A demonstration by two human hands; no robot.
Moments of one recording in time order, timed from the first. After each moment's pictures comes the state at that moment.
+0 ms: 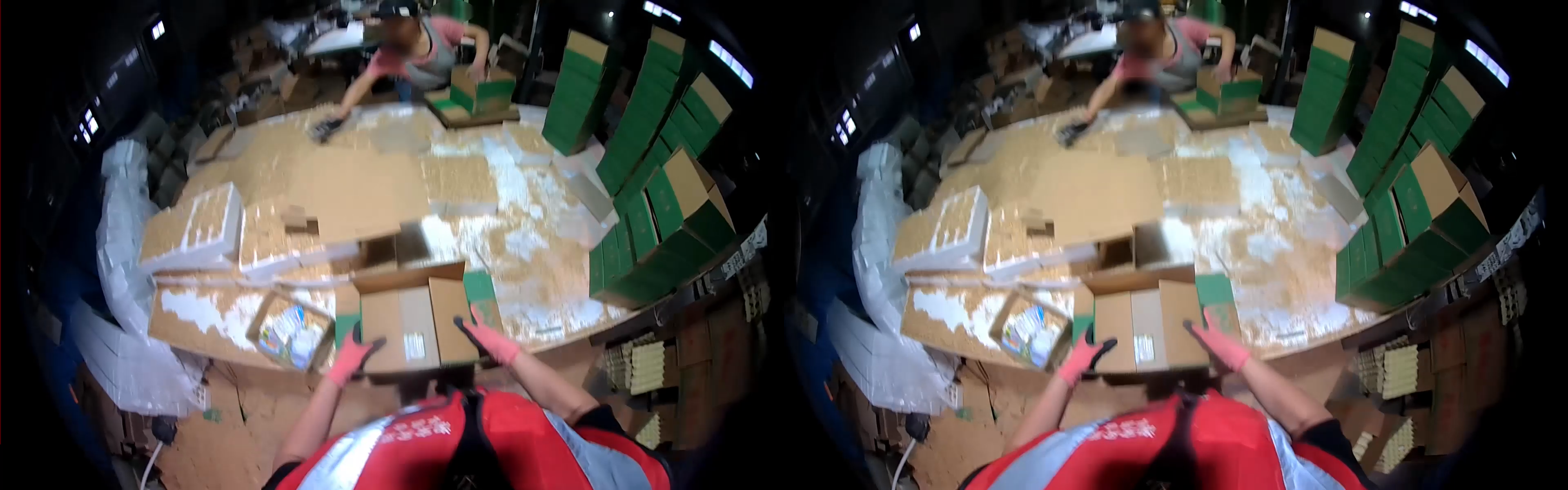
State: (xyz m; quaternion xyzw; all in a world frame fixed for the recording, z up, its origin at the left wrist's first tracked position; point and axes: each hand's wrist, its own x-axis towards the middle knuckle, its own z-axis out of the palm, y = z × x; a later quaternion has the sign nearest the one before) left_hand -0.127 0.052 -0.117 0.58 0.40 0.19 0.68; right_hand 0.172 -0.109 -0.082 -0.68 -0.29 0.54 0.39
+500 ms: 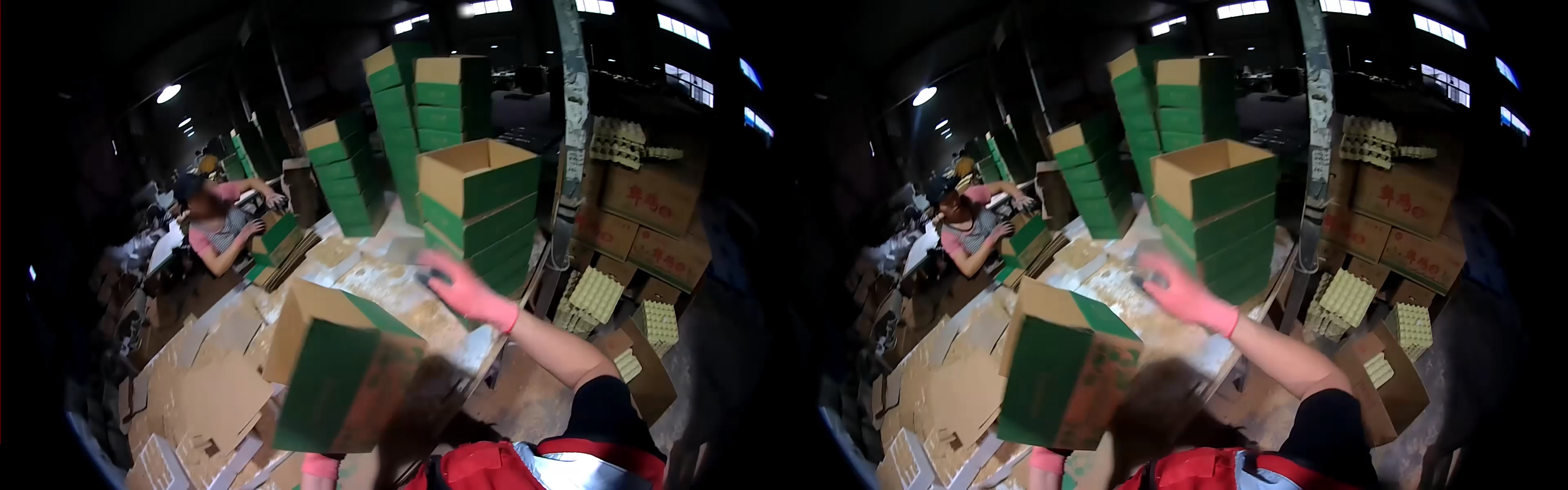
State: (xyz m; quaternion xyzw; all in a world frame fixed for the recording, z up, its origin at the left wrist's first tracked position) left_hand 0.134 -0.005 0.028 0.35 0.17 0.14 0.91; right_hand 0.401 -0.268 0.162 -0.72 -0.43 -0.07 0.54
